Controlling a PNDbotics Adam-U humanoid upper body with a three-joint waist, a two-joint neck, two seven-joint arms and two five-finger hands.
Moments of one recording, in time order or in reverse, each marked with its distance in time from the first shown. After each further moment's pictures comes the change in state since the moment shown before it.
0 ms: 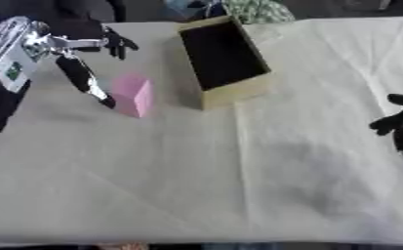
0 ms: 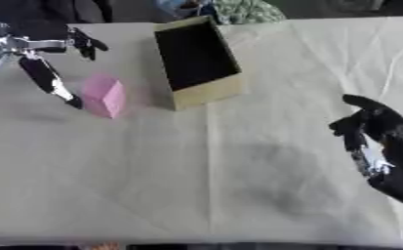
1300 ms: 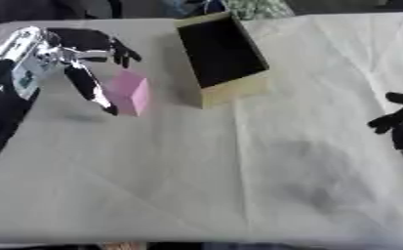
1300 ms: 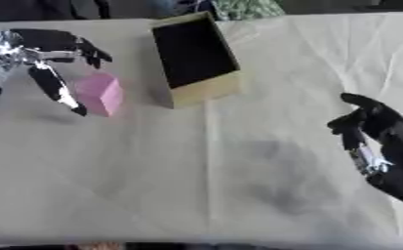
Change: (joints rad) left arm -0.005 -0.052 0.006 0.062 -0.114 -0.044 0.044; right arm -0.008 0.001 0.000 0.006 0.000 -0.001 0.008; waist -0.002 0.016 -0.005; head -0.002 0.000
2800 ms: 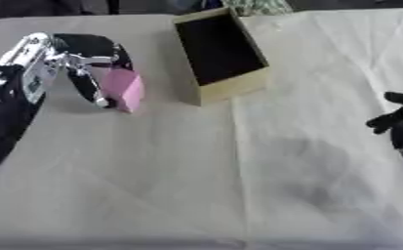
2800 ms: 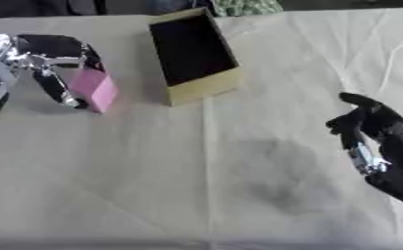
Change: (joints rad) left arm 0.000 -0.023 0.012 0.010 -0.048 -0.030 0.030; right arm -0.004 0.009 0.000 0.002 0.000 -0.002 0.005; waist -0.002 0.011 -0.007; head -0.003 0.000
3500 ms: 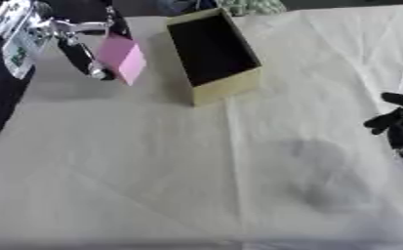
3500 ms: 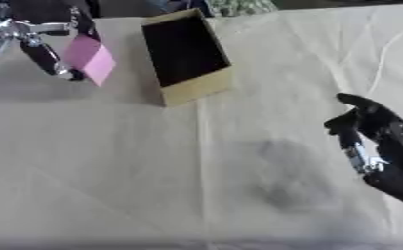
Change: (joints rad) left arm -0.115 0.020 0.056 -0.049 0.058 0.013 -0.009; right arm -0.007 0.000 0.004 0.005 -0.002 0.002 0.012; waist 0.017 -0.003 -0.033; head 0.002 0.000
